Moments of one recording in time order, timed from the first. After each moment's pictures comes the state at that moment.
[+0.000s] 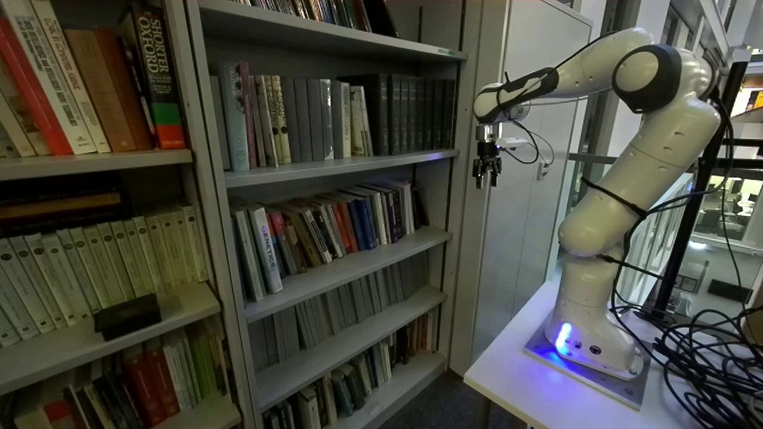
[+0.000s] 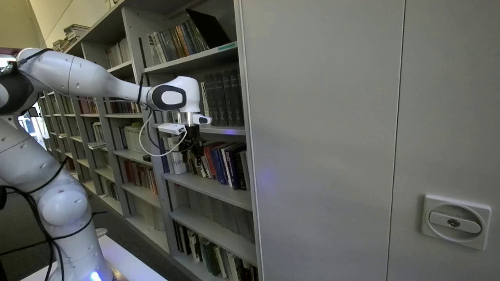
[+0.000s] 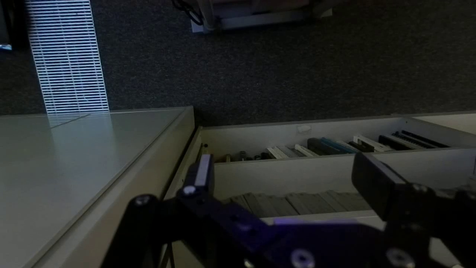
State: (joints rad) arm -0.14 -0.39 -0.25 -2.29 -0.09 1.82 -0.22
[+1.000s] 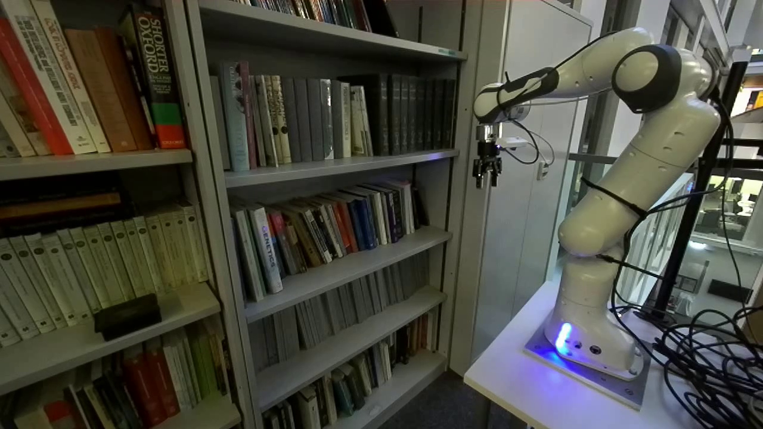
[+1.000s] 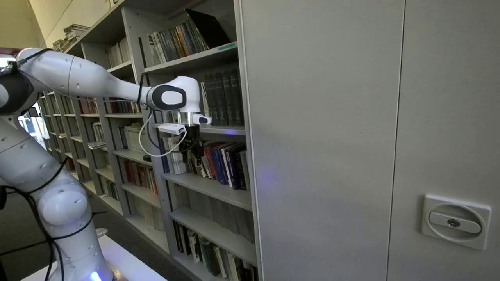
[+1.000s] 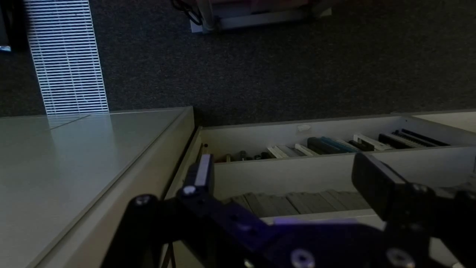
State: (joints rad) arm -0.15 -0.39 -0.25 -2.29 -0.09 1.82 -0.22
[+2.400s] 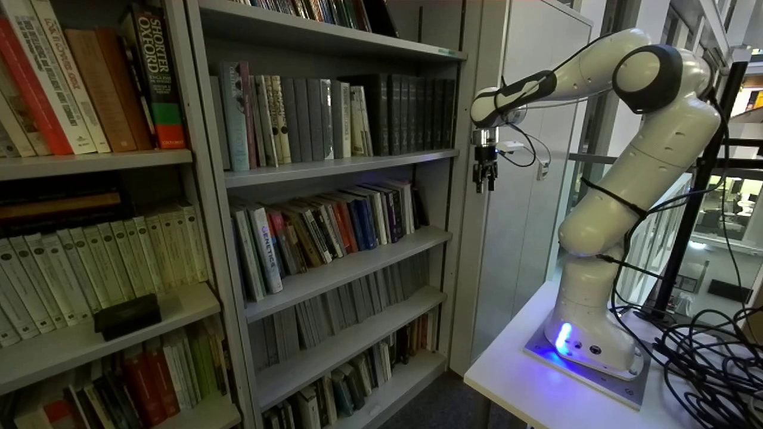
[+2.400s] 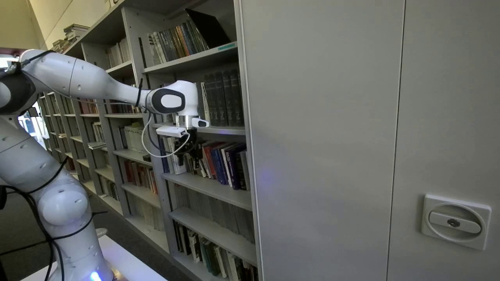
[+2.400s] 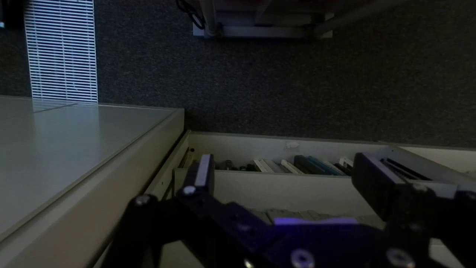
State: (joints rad) arm -0.14 -0.39 -0.22 -2.33 -0.09 1.82 -0.32
